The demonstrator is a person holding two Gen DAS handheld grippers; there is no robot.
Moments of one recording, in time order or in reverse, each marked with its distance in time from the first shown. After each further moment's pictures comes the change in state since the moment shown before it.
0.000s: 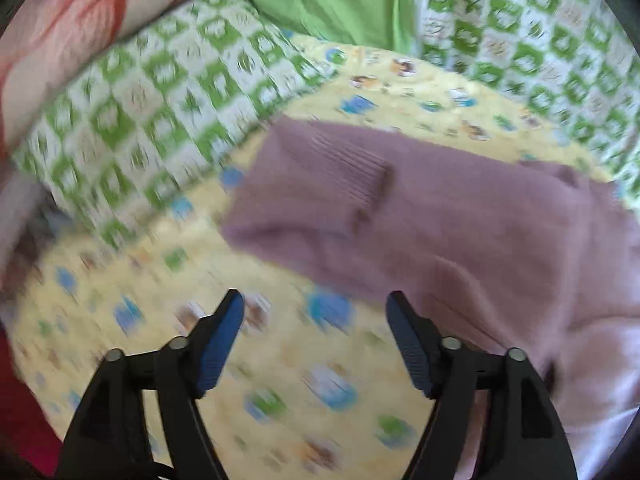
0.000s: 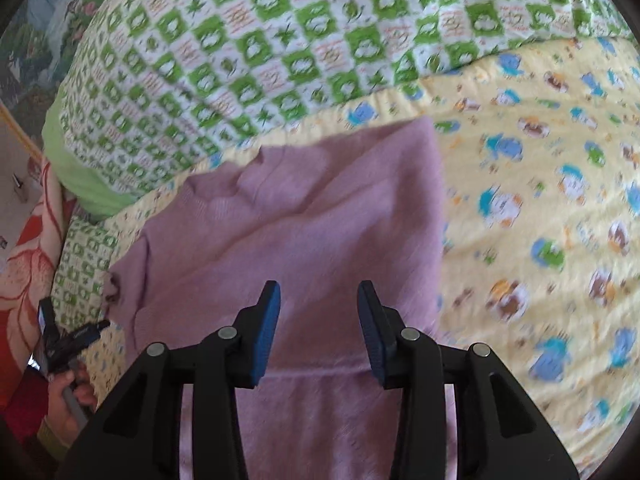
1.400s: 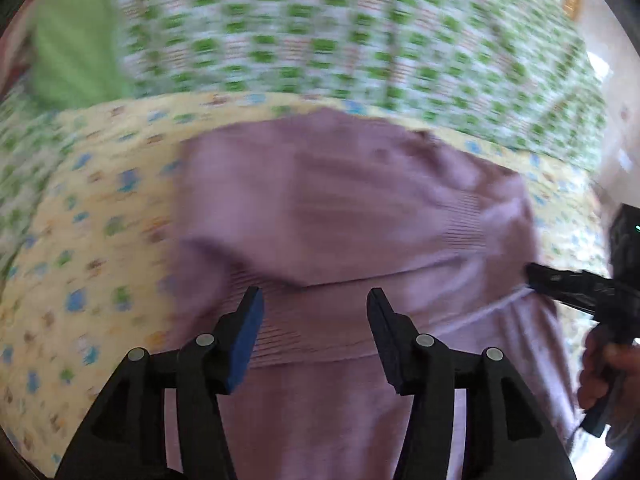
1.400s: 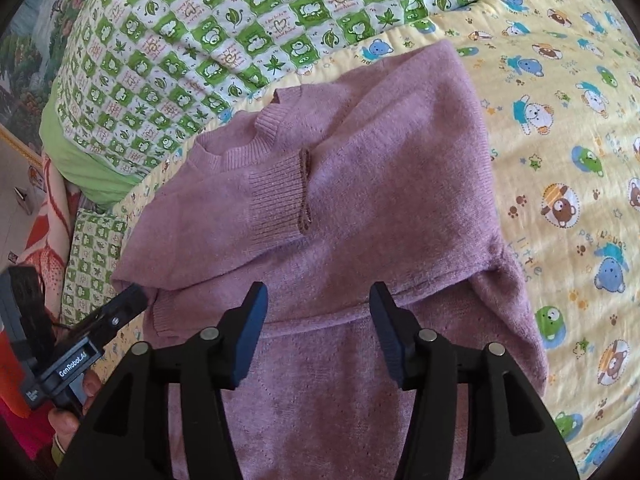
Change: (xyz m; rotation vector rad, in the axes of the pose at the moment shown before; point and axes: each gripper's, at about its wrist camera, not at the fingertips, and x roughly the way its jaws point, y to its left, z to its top) left arm -0.110 -0.132 -0.071 0.302 -0.038 -0.519; right arm 0.022 0.018 -0.028 0.086 0.072 0.025
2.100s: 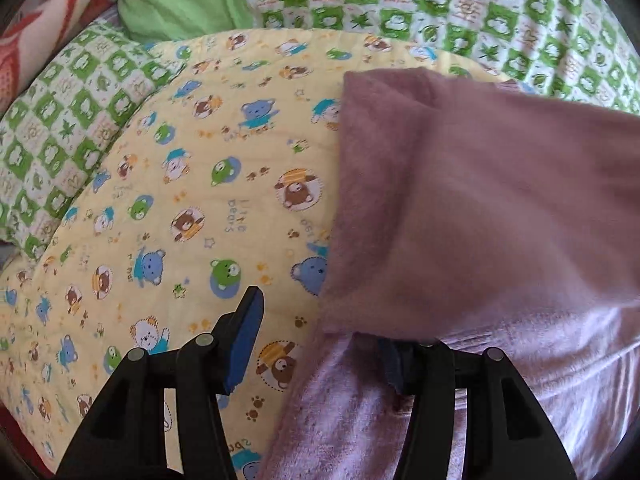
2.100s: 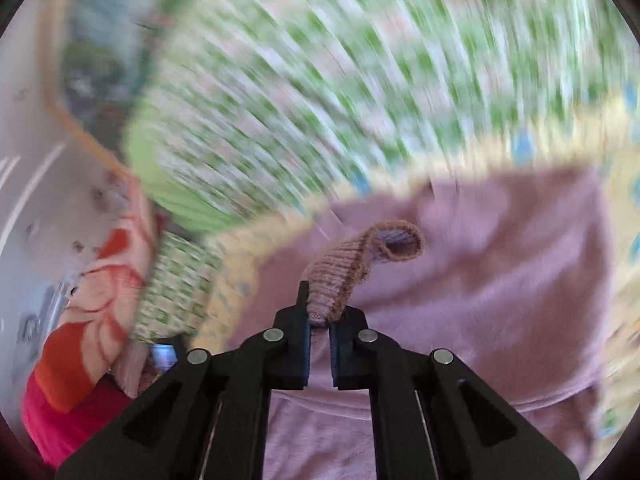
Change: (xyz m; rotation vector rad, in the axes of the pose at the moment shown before) left arm 0.076 0.066 -0.001 -0.162 0.084 0.323; right arm -0.067 0.074 0.053 -0.170 -0.226 0.273
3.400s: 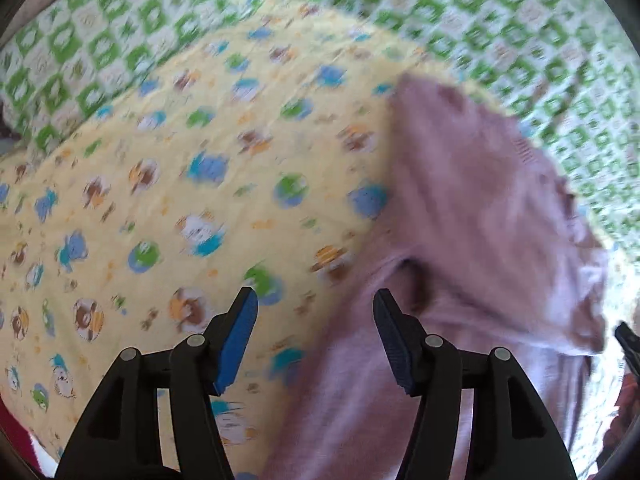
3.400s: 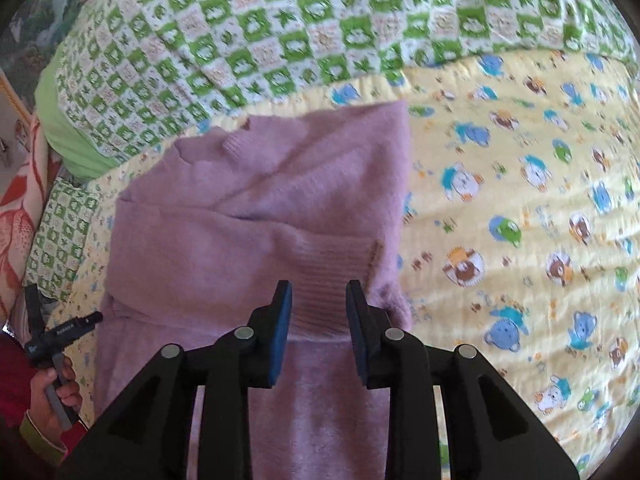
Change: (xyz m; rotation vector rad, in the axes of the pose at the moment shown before) left arm -0.051 0.068 -0.054 -0.215 0.041 -0.193; right arm -0.010 -0.085 -0.048 -0.023 0.211 -0.362
